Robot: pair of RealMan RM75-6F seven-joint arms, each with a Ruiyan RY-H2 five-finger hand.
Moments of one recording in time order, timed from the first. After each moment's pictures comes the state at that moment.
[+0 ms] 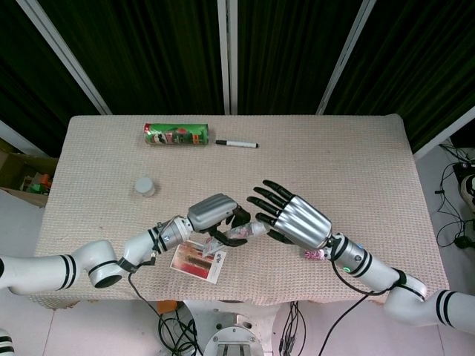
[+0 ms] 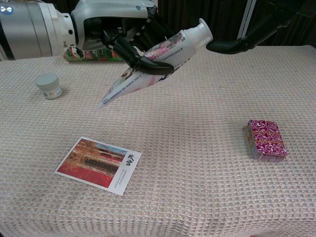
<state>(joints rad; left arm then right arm) -1.02 -1.37 -0.10 -1.61 1.58 0.87 -0.65 0.73 -1.26 0.11 -1.65 -1.87 1.27 -0.12</state>
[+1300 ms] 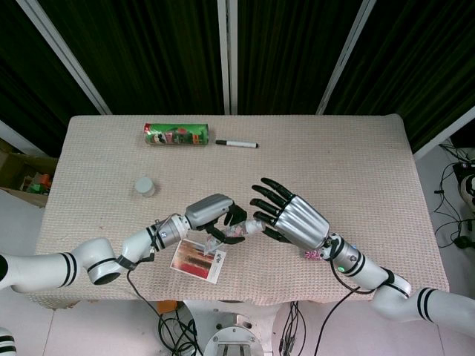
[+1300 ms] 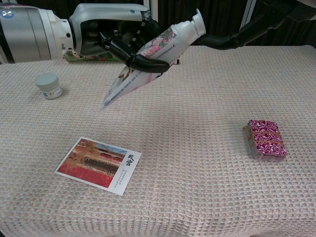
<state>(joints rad) -1.03 -1.38 -0.07 -1.55 1.61 0.88 -0.83 0.72 -1.40 0.11 -1.51 -1.90 1.40 -0.06</state>
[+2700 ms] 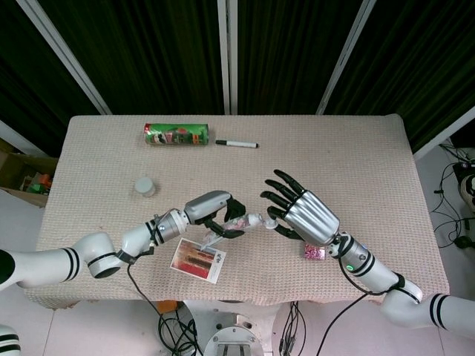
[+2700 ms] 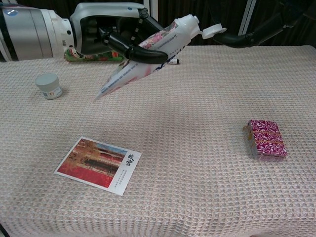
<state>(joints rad) -1.05 -1.40 -0.05 -1.47 1.64 0.91 -1.01 0.69 -1.32 0.10 -1.58 -1.83 1.35 -0.08</state>
